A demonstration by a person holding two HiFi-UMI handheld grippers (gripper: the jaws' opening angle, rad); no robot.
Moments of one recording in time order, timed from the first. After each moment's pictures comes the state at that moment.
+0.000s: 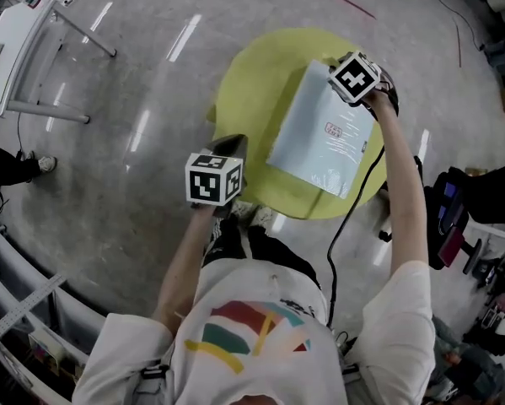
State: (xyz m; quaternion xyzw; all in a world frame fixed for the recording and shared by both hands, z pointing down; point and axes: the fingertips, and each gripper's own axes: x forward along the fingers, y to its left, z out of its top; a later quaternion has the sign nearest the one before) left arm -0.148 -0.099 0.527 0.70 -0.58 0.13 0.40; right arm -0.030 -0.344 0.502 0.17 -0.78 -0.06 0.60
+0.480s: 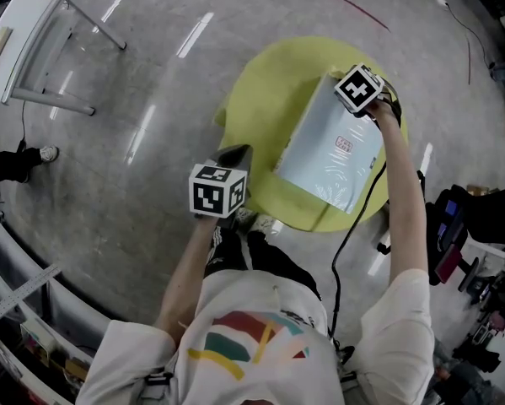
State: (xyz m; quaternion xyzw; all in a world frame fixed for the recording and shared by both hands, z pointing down) left arm -0.162 -0.091 0.540 0.69 -0.58 0.11 0.41; right arm -0.030 -0.357 0.546 0.17 -0.75 -0.06 0.64
